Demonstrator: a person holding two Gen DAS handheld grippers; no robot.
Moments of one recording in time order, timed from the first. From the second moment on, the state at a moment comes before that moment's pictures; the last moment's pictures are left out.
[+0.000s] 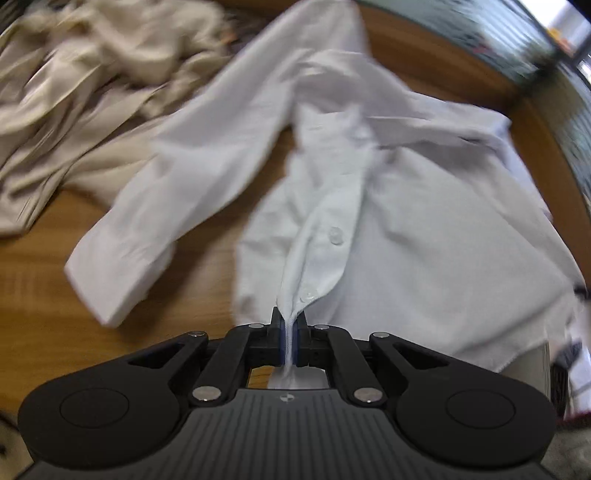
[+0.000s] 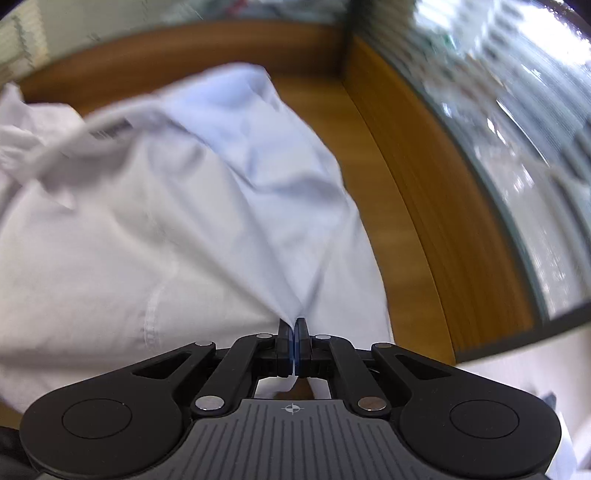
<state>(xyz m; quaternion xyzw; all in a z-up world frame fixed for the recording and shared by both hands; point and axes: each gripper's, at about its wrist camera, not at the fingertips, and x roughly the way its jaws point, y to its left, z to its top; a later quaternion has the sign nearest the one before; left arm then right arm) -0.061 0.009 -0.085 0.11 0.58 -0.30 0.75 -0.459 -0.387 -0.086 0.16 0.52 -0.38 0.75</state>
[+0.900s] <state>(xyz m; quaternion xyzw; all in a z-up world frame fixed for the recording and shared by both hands) -0.033 0.084 -0.041 0.02 0.46 -0.23 0.86 -0.249 -0.350 -0.024 0.24 0.37 -0.20 0.87</state>
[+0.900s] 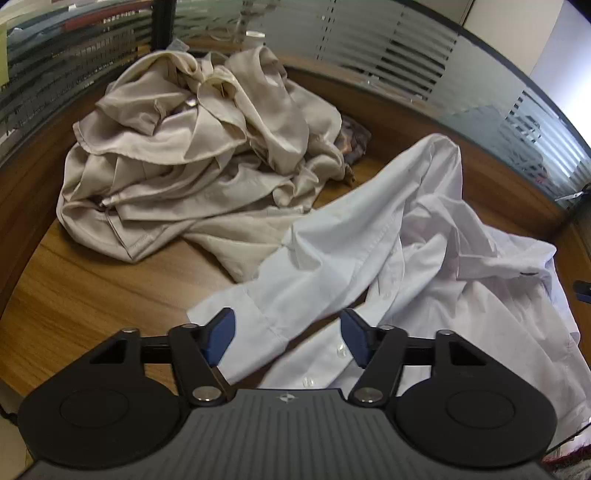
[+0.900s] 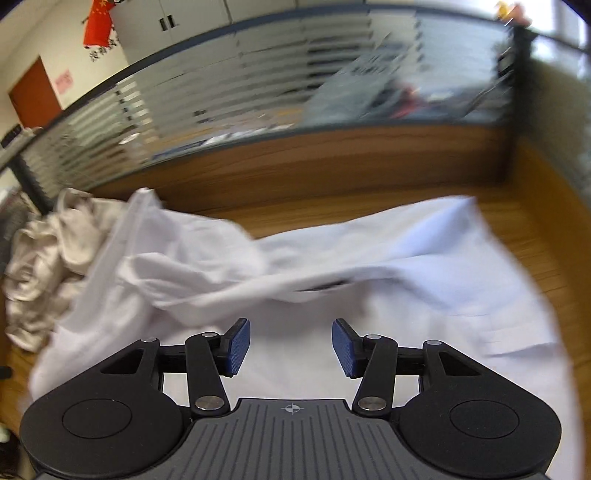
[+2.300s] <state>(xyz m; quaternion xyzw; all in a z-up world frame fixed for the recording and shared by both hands) 0.145 0.066 -0.009 0.01 0.40 -0.17 0.90 -0.105 -0.383 -0.051 0.45 0.27 -0.18 0.83</state>
